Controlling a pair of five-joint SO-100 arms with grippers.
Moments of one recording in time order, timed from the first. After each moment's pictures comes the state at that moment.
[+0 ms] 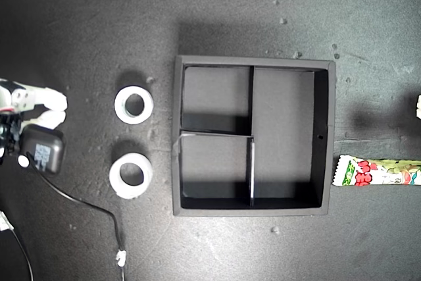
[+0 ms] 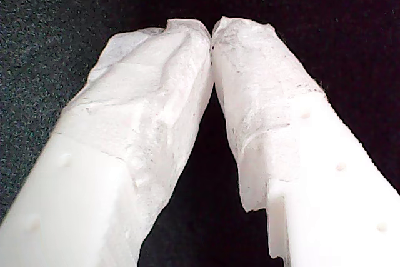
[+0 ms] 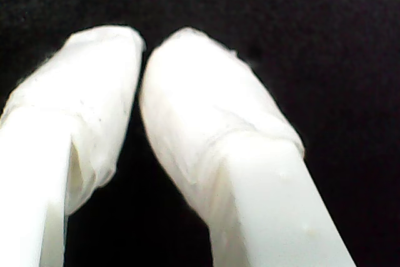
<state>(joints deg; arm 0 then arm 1) -2.5 191.2 176.5 77.8 -76.8 7.3 191.5 178.3 76.7 87.9</state>
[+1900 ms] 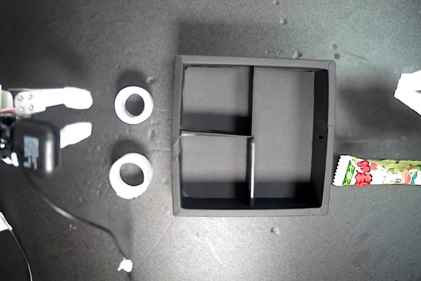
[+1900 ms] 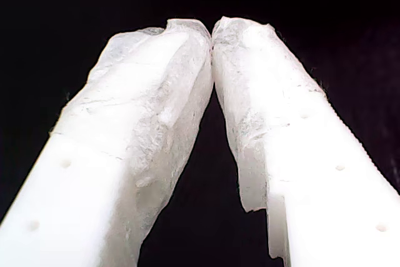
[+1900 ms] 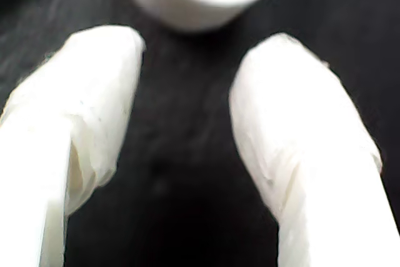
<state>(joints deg) -1.8 191.2 176.4 51.9 -84.8 7.6 191.5 178.3 35.6 62.5</state>
